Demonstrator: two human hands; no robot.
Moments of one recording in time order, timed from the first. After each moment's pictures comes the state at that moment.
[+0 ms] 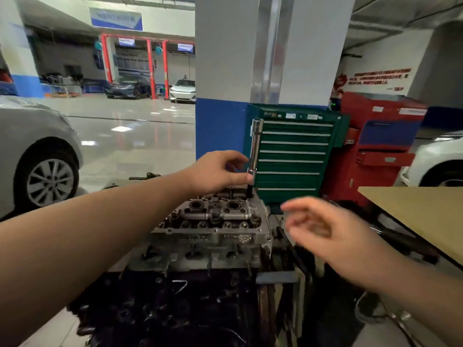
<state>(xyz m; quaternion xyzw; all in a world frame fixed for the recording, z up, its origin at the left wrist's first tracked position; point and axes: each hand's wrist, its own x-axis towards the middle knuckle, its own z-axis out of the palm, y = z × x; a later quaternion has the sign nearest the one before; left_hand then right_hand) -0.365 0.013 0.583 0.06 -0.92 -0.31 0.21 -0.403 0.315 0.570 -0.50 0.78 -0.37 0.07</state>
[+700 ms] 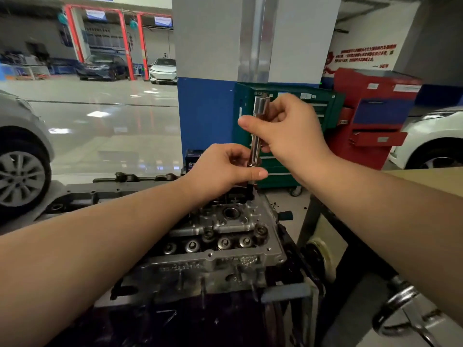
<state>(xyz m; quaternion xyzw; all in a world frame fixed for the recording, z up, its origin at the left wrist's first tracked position) -0.428 0.002 0.553 -0.01 -0.83 -0.50 0.24 -0.491 0.150 0.626 -0.37 0.74 -0.56 -0.10</state>
